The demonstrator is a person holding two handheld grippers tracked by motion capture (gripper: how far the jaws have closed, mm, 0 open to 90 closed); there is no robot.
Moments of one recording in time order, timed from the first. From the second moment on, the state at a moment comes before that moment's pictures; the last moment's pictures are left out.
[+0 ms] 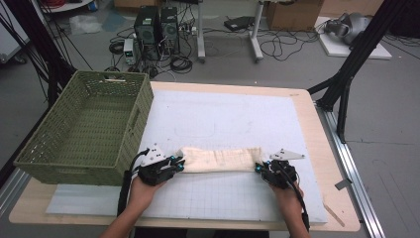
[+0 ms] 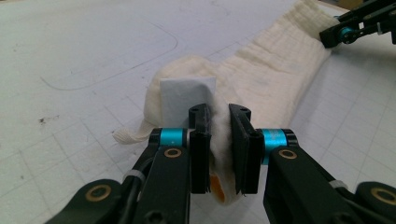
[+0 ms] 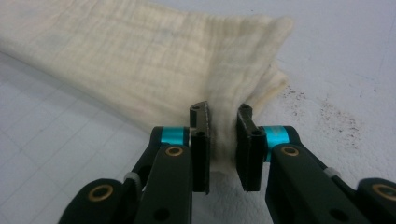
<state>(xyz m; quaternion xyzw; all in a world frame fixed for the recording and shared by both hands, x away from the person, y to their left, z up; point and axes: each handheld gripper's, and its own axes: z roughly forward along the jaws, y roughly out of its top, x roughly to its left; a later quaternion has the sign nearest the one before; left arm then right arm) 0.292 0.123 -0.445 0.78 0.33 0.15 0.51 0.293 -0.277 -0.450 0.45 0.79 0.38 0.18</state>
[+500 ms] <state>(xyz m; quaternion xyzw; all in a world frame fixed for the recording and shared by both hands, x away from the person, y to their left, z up) 0.286 0.120 -0.433 0.77 0.31 0.16 0.54 0.289 -0.287 -0.441 0.41 0.79 0.40 0.22</state>
